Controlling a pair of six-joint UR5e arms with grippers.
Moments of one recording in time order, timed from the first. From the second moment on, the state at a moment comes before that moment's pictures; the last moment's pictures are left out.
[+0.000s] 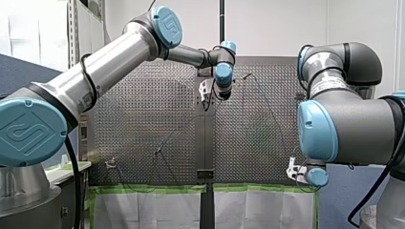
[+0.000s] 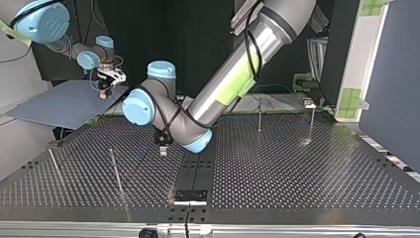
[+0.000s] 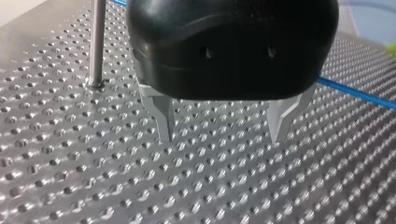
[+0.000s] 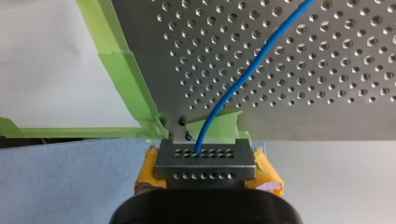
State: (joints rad) left arm -0.72 -2.41 -0.69 -3.45 -2.10 -1.83; right arm 1.54 -0.51 1.64 -0.87 1.47 1.70
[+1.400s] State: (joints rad) left arm -0.74 -2.16 -0.95 -3.50 -1.91 -2.19; right arm 1.53 -0.51 1.64 -0.86 1.47 1.69
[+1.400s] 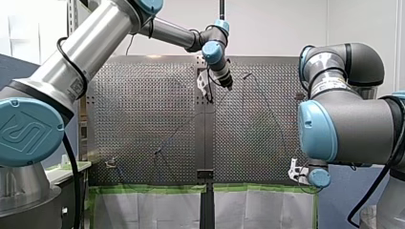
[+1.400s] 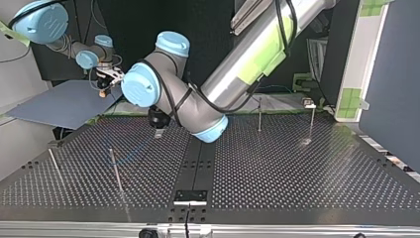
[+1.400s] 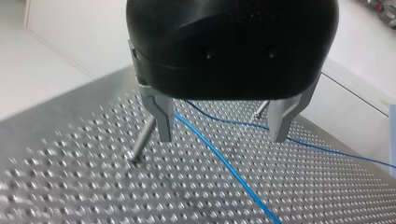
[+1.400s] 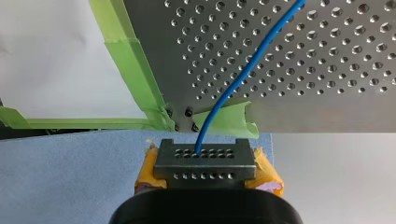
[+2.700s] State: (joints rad) left arm -0.75 -2.12 -0.84 -3.49 -1.73 -1.81; right arm 1.53 -0.51 1.64 -0.87 1.46 1.69
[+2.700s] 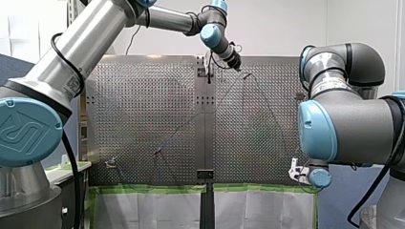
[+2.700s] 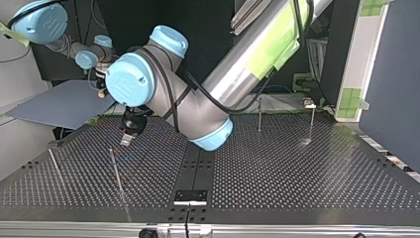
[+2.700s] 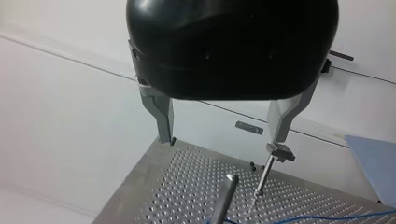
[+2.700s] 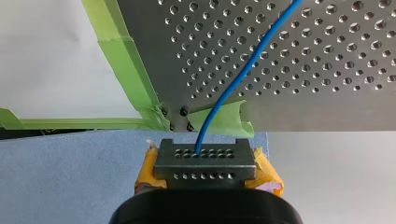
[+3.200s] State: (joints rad) left arm -0.76 -2.12 -0.84 -3.46 -1.71 -1.69; right arm 1.53 -0.51 1.64 -0.87 1.46 1.69
